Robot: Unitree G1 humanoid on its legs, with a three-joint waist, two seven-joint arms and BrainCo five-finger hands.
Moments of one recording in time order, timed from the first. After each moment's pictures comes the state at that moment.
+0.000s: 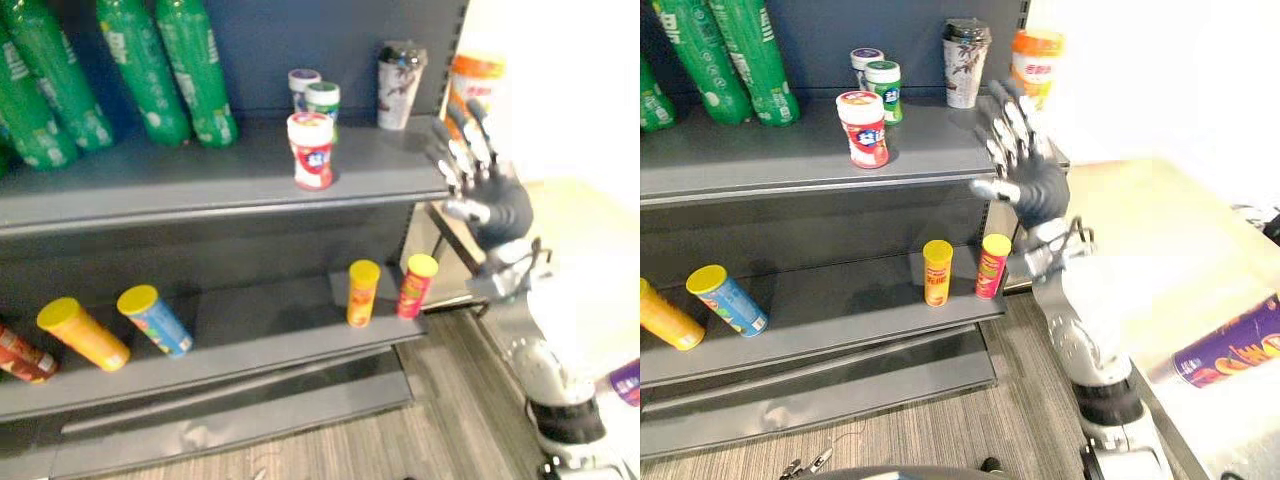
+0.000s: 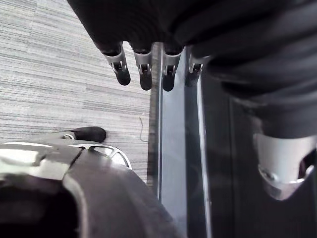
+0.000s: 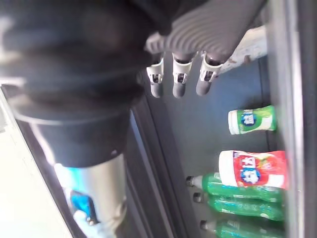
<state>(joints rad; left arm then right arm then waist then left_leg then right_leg) 0.31 0.11 0.08 0.91 -0.18 -0.09 0.19 -0.22 -0.31 0.09 -0.48 0.69 0.04 0.06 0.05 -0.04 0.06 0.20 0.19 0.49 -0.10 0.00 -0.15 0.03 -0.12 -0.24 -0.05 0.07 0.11</state>
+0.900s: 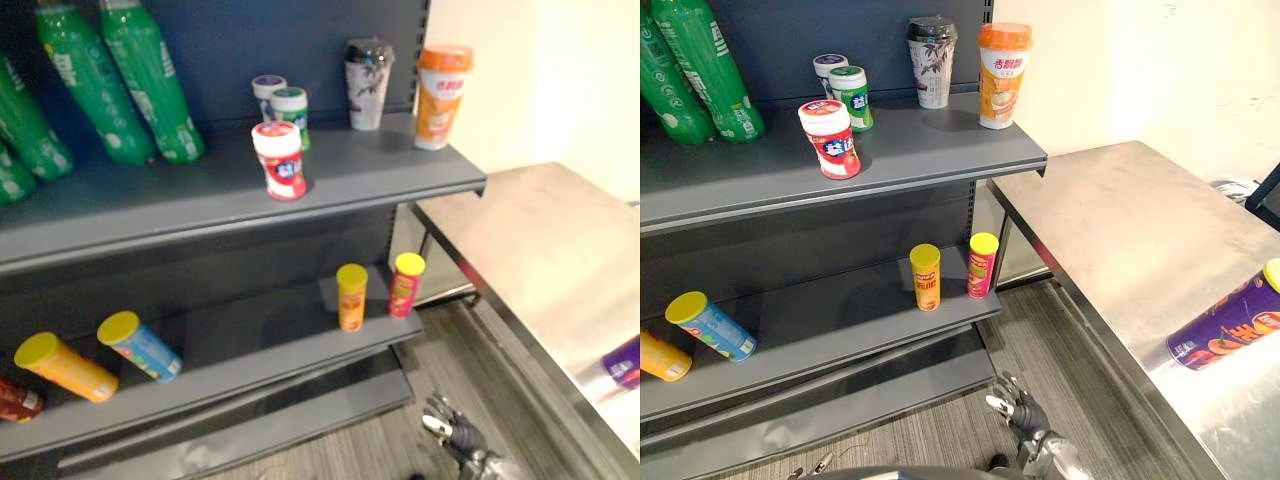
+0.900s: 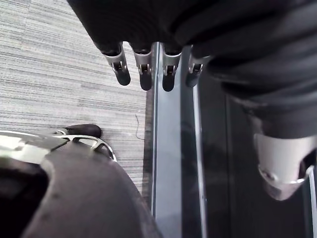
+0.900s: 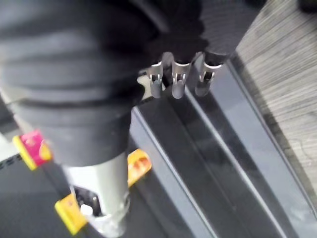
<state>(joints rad) 0.31 0.12 0.02 0.95 -0.30 -0.12 0.19 0.32 -0.19 0.15 0.49 0.56 -0.03 0.23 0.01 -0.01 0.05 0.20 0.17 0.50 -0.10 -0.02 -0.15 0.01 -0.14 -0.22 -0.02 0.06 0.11</state>
